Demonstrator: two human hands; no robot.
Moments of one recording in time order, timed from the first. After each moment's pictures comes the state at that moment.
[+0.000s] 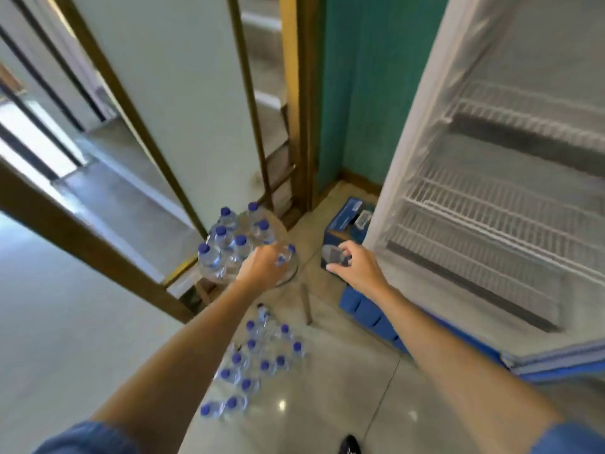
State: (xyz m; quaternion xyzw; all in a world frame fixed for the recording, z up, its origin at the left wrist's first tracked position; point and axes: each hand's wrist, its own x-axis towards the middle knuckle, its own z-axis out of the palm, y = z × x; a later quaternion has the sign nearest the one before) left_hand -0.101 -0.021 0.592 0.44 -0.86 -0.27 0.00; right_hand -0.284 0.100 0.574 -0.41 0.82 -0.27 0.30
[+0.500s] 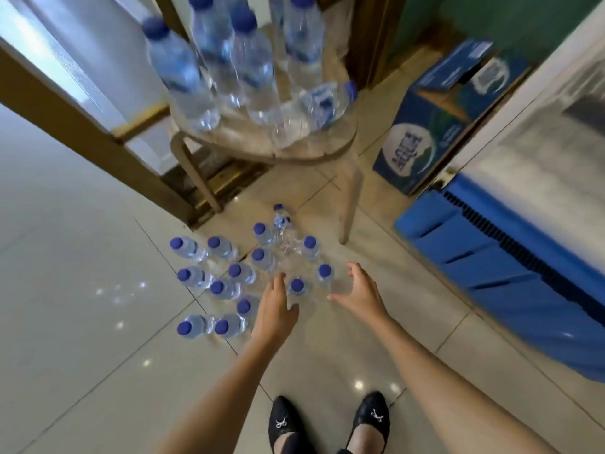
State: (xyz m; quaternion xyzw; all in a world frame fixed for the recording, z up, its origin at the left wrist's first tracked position) left_hand -0.008 0.091 0.126 0.61 -0.69 -0.39 0.00; right_hand -0.189 0.131 0.115 -0.36 0.79 -0.16 0.46
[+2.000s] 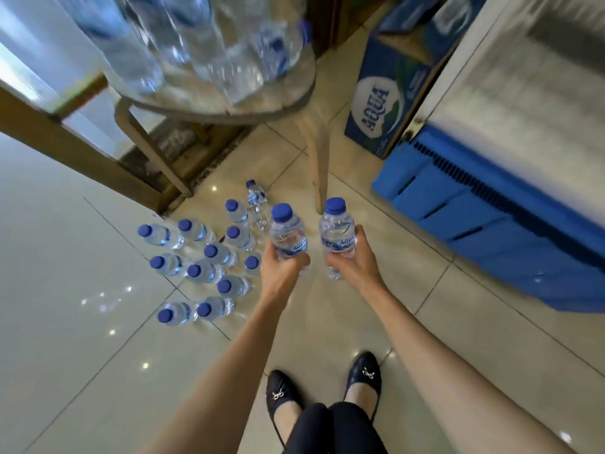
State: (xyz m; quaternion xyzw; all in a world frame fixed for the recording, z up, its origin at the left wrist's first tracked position) left_hand -0.060 0.103 0.142 0.61 -0.45 -0.61 0.23; right_hand -0.194 0.165 0.152 -0.21 0.75 -0.41 0.47
